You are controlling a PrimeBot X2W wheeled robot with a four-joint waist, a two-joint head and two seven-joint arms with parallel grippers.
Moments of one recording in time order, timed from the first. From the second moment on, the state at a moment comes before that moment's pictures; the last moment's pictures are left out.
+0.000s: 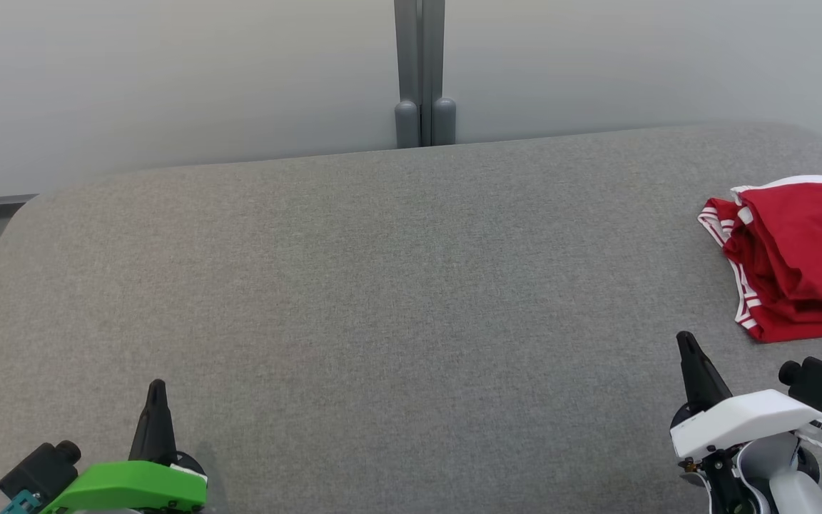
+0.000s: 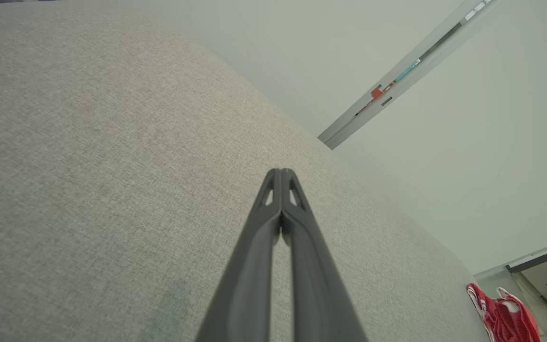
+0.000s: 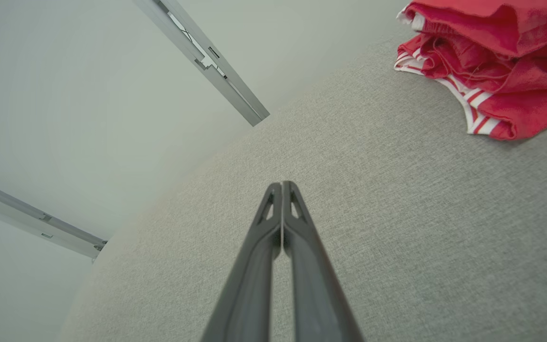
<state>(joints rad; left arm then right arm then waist) -0.02 0.04 0.06 0.32 -0.79 -0.13 -0.12 -0.05 -0.06 -0.05 0.23 0.68 0.13 0.00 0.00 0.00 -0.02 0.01</state>
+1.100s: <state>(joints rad) -0.06 0.04 0.09 0.29 -1.16 -0.13 -0.01 -0.07 -0.05 -0.08 0.24 1.10 0.13 0.05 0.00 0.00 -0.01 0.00</state>
